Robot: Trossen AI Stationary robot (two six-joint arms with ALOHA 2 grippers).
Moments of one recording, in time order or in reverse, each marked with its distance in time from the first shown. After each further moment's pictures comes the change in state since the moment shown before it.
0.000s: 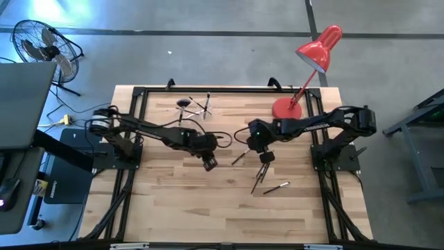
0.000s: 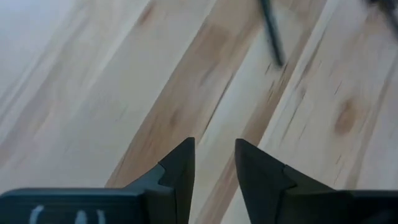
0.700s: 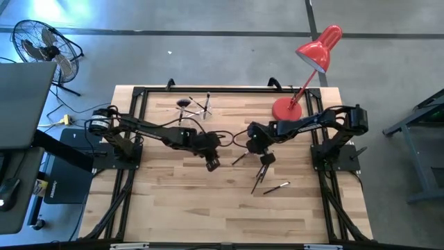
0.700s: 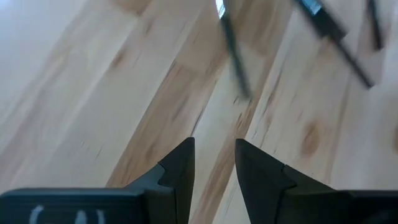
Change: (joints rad) left arm 0.000 0.000 0.004 0.129 0.013 0.048; right arm -0.004 0.101 0.003 -0.037 0.020 -0.045
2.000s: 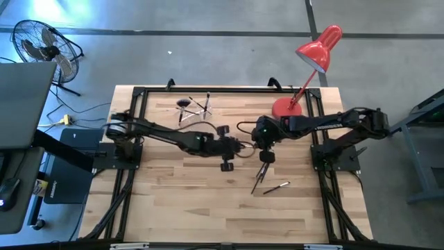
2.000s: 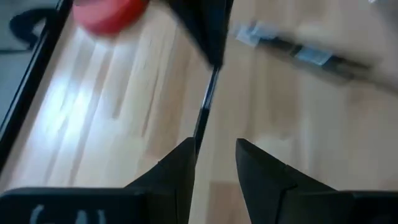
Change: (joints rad) left arm -0.066 0.218 0.373 -0.124 -0.345 0.521; right arm 0.002 -0.267 -0.004 -0.084 -0.106 0.507
